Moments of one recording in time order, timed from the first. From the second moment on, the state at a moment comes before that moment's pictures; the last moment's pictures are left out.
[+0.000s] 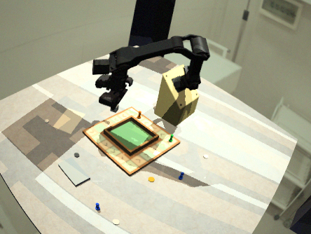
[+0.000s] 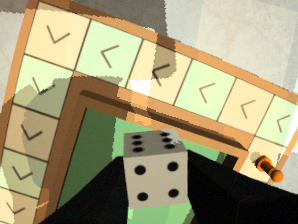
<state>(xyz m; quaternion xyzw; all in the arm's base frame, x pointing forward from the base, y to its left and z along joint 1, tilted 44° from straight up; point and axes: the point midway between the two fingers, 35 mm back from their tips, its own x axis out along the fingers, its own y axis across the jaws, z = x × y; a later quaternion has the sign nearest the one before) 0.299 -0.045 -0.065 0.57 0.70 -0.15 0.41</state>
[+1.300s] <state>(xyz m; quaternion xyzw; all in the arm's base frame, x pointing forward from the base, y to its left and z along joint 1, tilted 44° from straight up) 0.265 0.035 -0.042 0.52 0.60 -0.44 0.41</state>
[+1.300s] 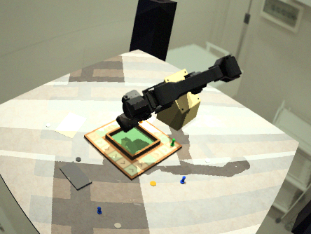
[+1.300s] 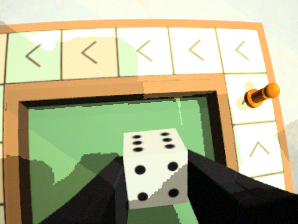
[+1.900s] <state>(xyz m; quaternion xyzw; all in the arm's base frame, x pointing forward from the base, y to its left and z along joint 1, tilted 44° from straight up) 0.263 0.035 -0.024 0.46 0.50 -0.52 0.52</state>
